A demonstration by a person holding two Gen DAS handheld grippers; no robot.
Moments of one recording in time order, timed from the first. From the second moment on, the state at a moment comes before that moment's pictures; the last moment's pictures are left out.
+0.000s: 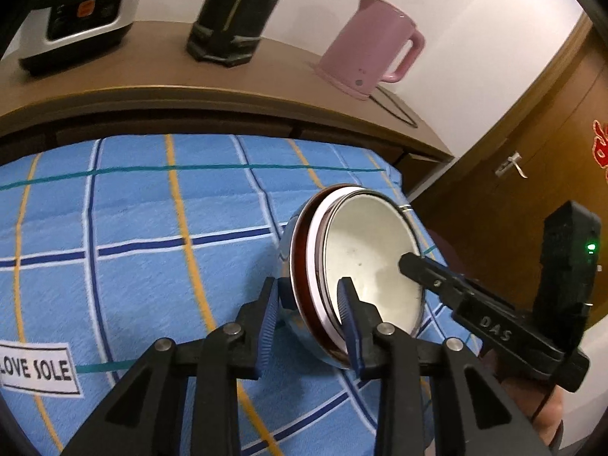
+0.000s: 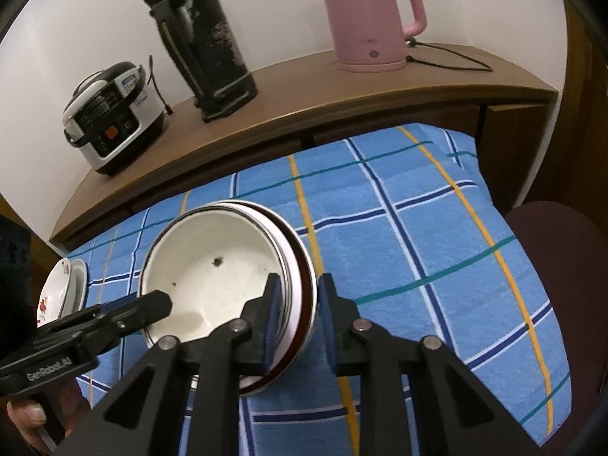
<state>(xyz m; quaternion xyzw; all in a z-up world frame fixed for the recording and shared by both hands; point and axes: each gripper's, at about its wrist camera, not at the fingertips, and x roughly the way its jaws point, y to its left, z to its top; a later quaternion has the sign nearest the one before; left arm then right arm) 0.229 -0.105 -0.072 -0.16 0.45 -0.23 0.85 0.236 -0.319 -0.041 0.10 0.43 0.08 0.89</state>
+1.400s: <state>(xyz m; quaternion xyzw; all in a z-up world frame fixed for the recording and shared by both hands) 0.155 0.084 -0.032 -0.23 0.37 -0.09 0.89 0.223 -0.118 0.011 0.01 0.40 0.25 0.88</state>
